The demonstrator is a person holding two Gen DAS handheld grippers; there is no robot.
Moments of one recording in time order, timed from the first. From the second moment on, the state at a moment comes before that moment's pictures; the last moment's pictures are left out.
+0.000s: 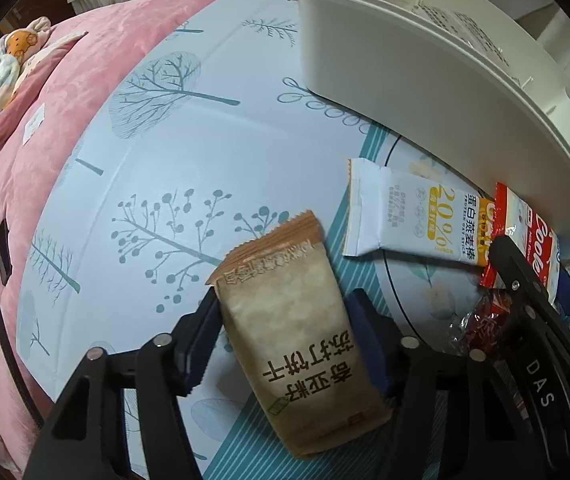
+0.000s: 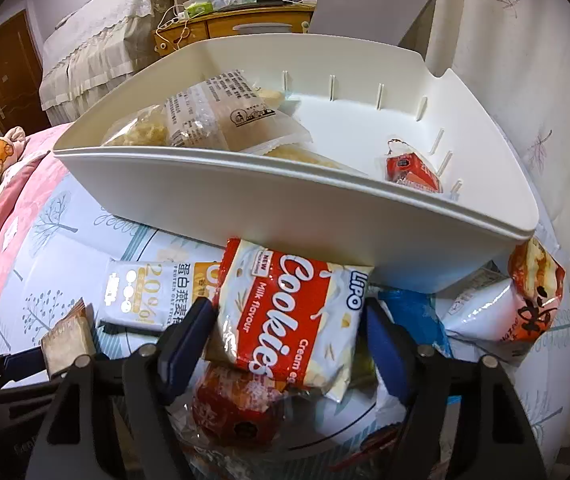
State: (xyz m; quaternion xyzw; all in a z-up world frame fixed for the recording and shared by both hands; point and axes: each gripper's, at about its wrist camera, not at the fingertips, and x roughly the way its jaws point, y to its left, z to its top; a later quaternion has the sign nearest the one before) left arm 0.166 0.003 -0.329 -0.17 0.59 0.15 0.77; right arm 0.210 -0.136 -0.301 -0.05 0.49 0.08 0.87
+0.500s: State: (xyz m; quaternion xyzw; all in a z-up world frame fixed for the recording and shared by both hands) left arm 0.146 0.022 -0.321 -0.22 0.57 0.15 0.78; right arm 0.196 -0.131 -0.290 -0.08 0.47 0.09 0.87
